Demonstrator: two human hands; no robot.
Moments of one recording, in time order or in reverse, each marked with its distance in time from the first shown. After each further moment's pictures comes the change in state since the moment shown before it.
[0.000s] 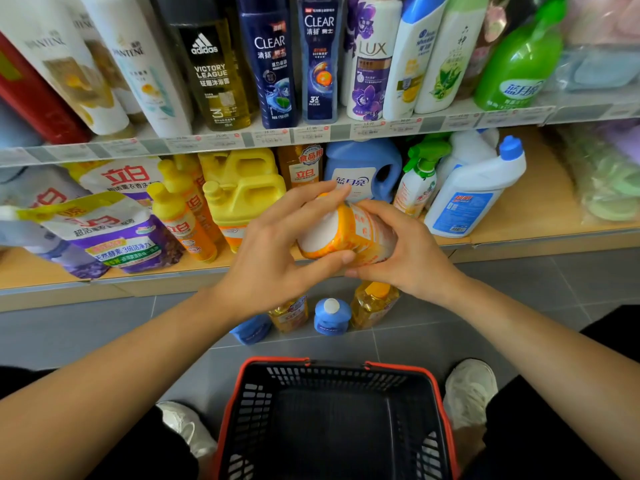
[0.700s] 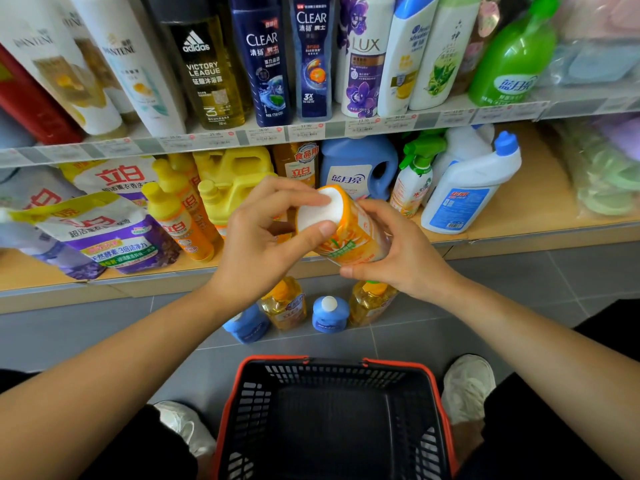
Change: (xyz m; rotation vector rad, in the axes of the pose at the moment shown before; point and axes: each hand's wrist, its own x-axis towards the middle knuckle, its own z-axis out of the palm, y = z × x) left_hand 0.001 -0.002 0.000 -0.267 0.139 -0.155; right_hand -0.004 0.003 0.003 0.119 -0.010 0.116
